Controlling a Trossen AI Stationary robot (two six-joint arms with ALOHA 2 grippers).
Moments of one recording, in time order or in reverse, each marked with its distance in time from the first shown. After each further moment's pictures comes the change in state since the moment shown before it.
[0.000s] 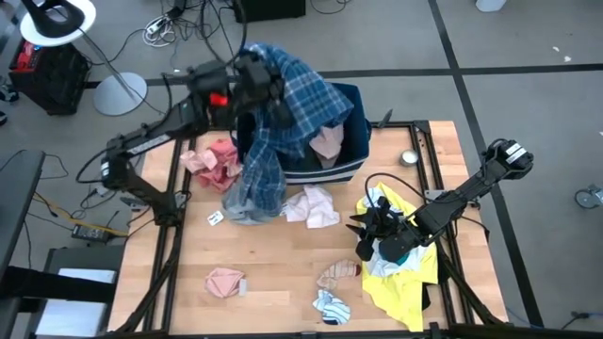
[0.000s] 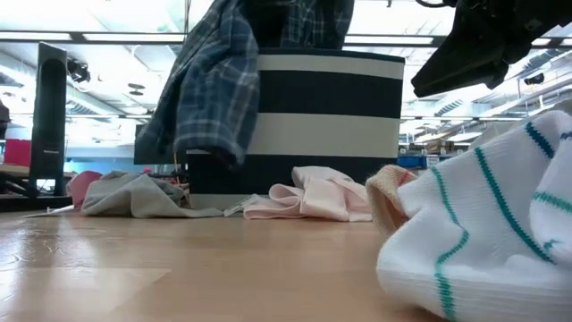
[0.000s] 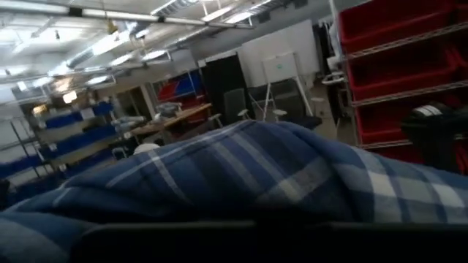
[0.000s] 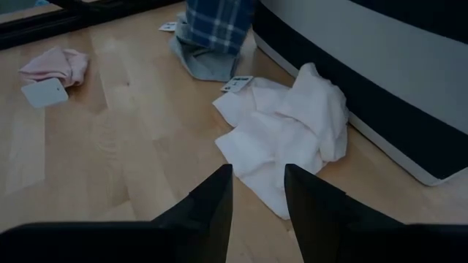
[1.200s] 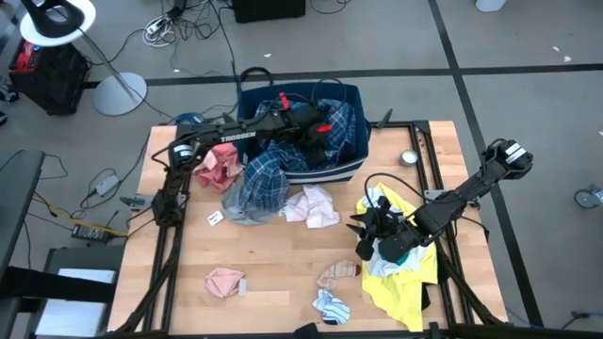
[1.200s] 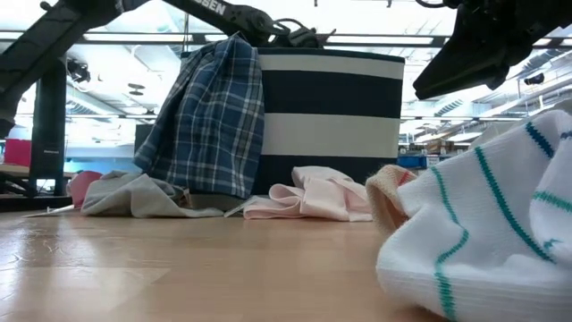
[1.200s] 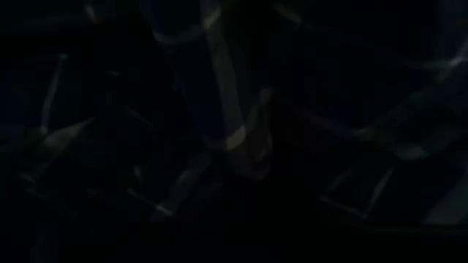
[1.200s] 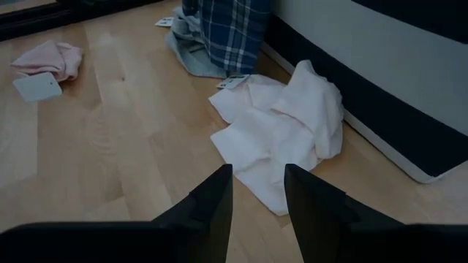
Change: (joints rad) left arm 0.086 0.576 0.025 -0.534 0.195 -0.307; right arm 0.000 0.000 0.000 -0.021 0.001 0.002
